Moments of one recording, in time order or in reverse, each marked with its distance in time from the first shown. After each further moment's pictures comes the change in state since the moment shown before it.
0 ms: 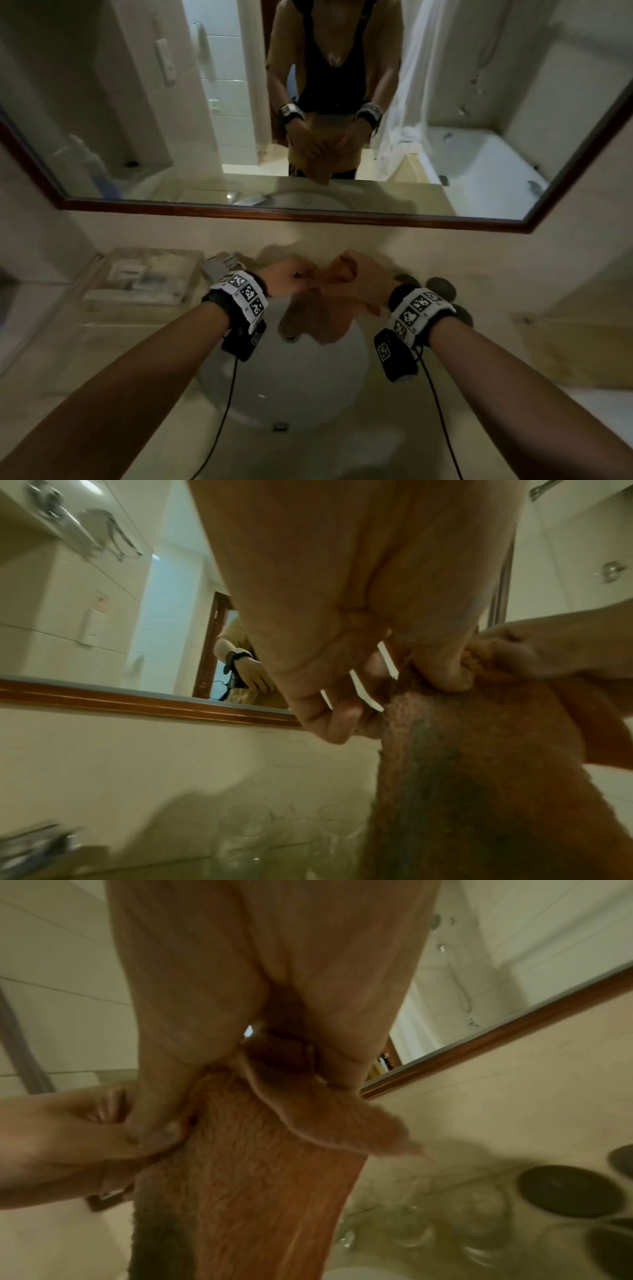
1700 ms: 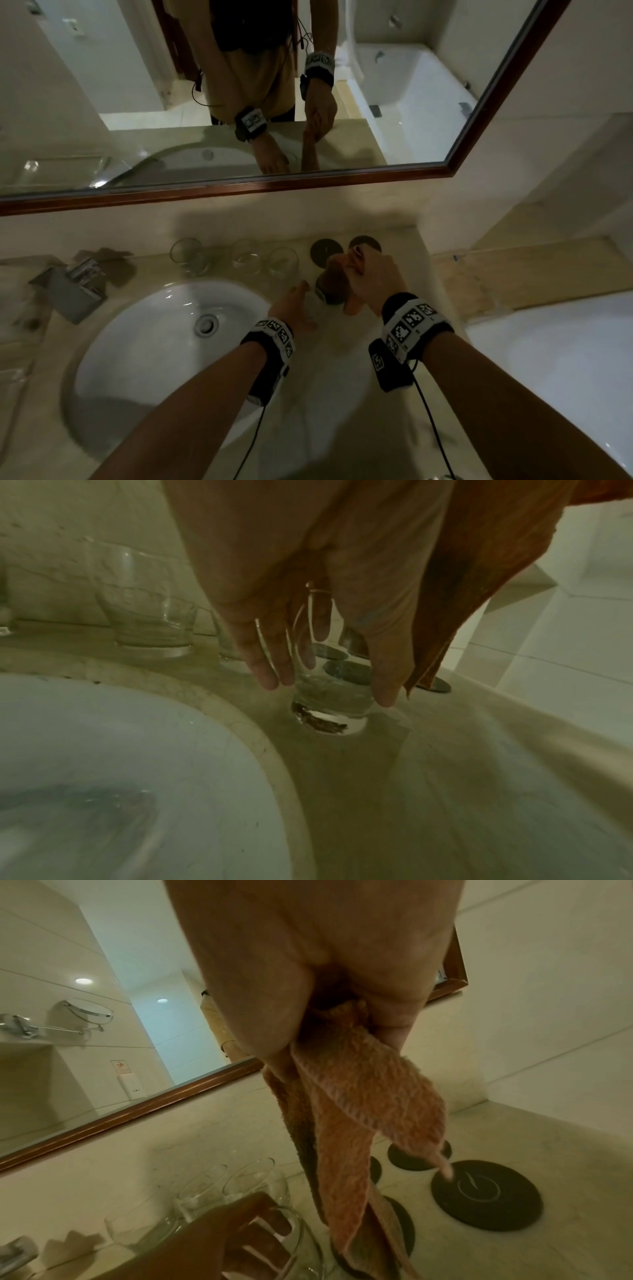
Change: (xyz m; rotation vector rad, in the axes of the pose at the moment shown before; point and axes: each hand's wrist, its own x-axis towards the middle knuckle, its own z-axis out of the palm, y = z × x) left_hand 0.173 0.020 0.238 0.025 -0.135 -0.387; right_hand -0.038 0.183 -0.105 -0.239 0.377 0.408
